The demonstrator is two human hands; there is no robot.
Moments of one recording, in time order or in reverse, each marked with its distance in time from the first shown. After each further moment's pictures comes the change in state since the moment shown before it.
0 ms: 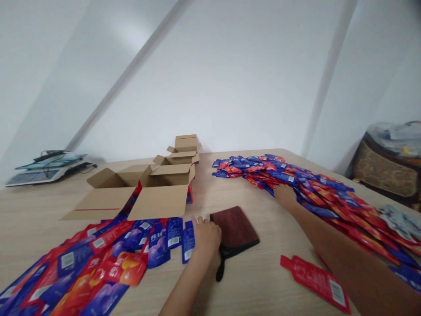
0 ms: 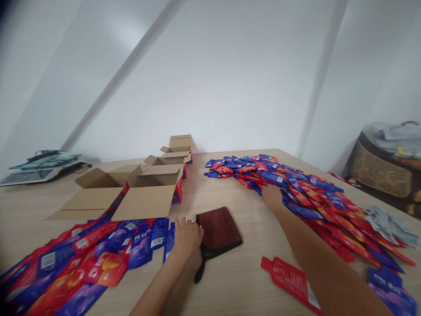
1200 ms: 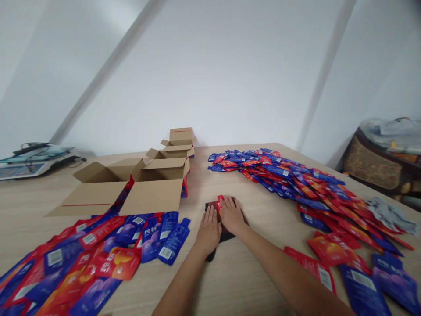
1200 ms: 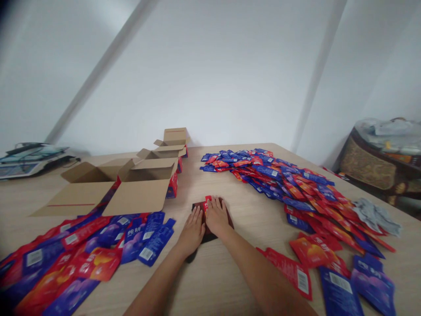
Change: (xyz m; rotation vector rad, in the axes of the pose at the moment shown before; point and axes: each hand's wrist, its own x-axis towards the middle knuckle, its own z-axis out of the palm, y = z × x) left_hand 0.008 -0.012 0.077 -0.219 -0.024 0.246; right_hand -0.109 -0.196 0.005 0.283 -0.097 -0.331
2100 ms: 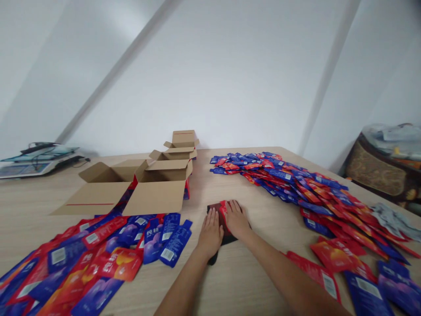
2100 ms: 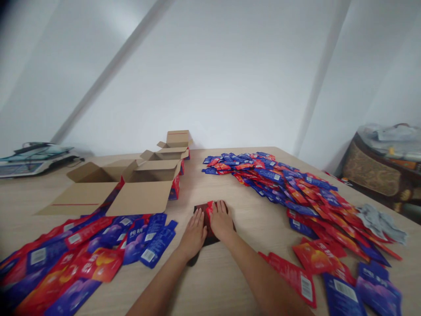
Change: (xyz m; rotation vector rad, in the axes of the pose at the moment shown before) left_hand -0.001 -0.004 0.008 0.066 0.041 0.016; right_hand -0.005 0.005 0.000 -0.032 -0.028 0.113
